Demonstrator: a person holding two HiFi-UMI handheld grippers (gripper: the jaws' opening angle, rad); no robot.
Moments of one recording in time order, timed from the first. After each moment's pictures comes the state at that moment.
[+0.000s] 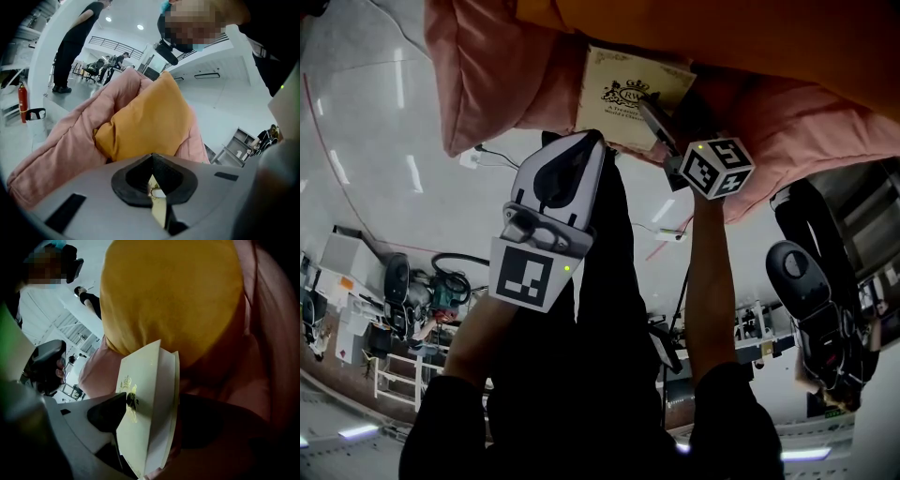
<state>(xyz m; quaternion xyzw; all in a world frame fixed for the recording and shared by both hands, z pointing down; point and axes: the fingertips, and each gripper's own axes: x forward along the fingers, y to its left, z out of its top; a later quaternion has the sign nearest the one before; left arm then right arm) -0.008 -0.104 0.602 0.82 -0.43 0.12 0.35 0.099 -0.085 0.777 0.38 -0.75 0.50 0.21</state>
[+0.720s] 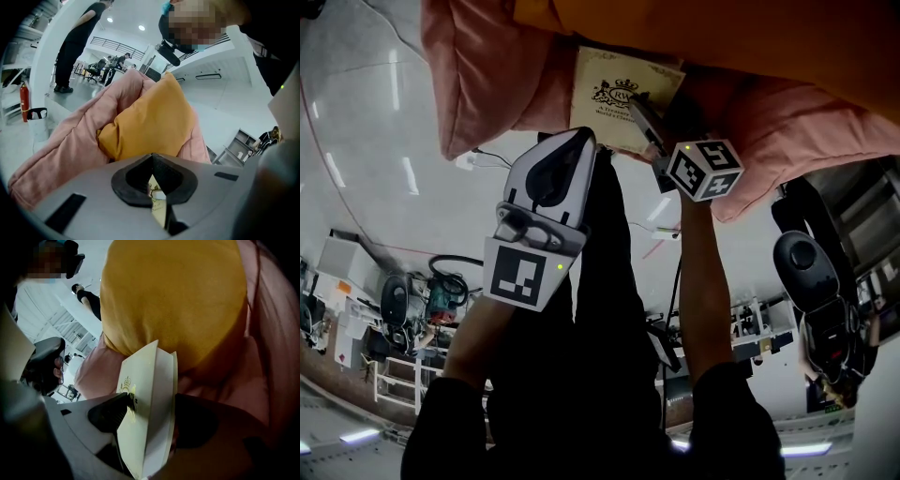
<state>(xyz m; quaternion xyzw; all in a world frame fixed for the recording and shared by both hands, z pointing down) -0.005 -0.107 0.602 0.82 -0.43 0.12 0.35 0.101 -0.084 0.773 0.40 -0.74 0.49 0.22</state>
